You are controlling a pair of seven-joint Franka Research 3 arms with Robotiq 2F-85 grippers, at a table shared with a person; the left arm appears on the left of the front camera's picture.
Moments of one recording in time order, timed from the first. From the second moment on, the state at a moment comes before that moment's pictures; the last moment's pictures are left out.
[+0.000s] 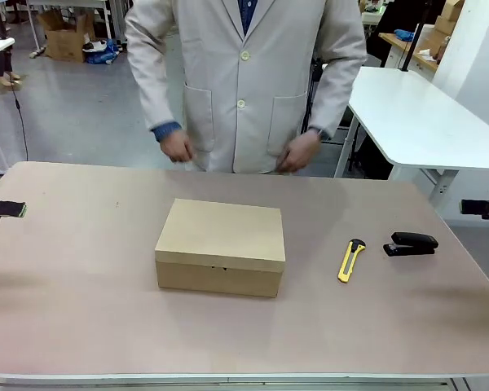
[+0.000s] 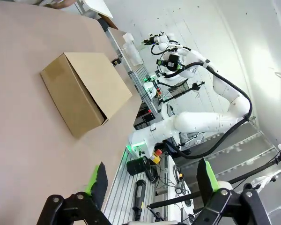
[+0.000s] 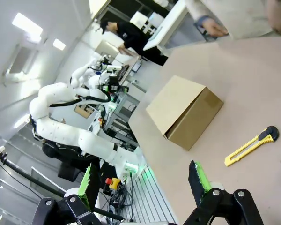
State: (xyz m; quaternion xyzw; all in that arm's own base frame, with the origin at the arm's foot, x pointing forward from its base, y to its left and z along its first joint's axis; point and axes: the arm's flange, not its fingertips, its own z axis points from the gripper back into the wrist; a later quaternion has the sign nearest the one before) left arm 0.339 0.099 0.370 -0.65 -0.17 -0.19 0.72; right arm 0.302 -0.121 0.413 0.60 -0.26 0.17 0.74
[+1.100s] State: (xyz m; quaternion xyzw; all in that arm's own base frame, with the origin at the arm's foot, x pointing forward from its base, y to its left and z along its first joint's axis) left arm 0.339 0.099 0.370 -0.65 -0.17 -0.19 0.72; right arm 0.302 -0.121 0.413 0.60 -0.26 0.17 0.74
